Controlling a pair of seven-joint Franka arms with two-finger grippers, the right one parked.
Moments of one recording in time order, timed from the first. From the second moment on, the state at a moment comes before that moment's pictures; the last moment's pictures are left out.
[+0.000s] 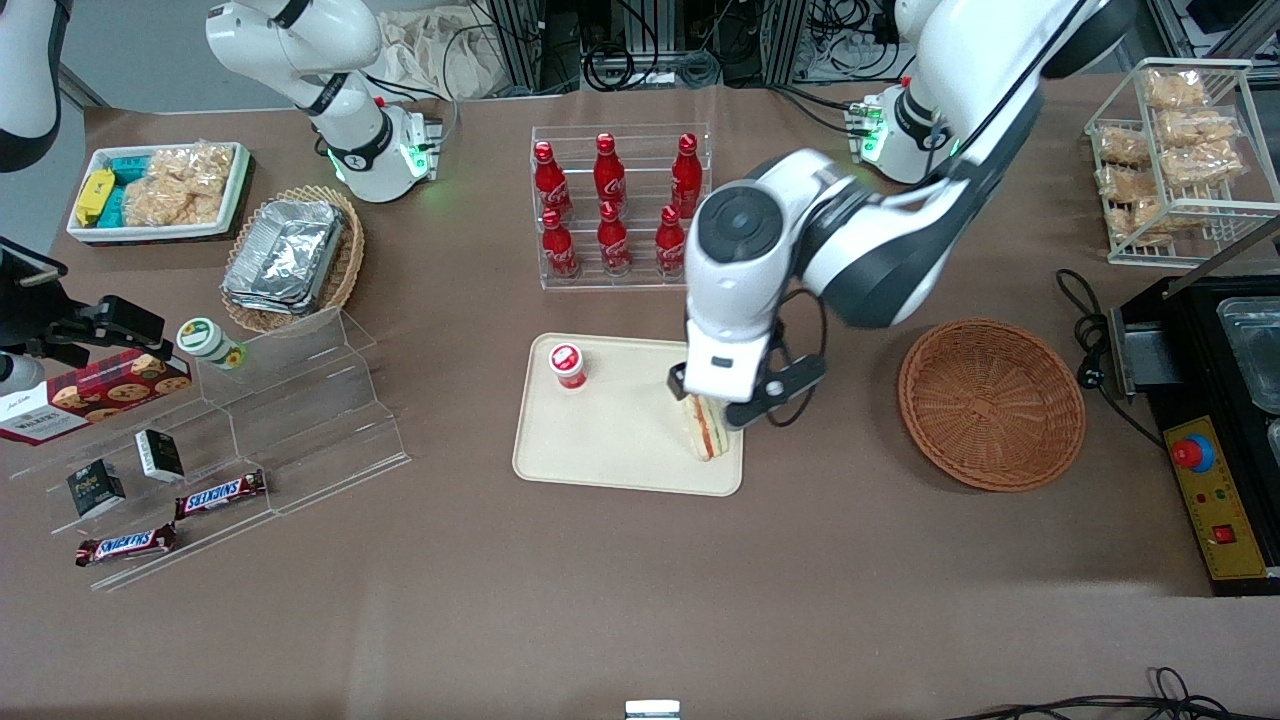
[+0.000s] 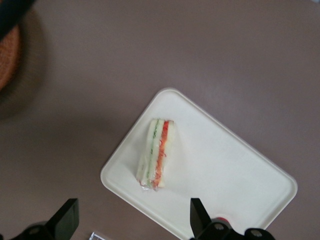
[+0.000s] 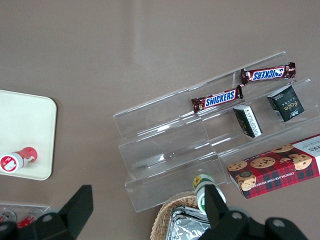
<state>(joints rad) -0.13 0.56 -0.70 -1.29 0.43 1.73 -1.40</state>
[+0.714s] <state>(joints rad) 0.14 0.28 -0.67 -1.45 0.25 1.66 -1.01</state>
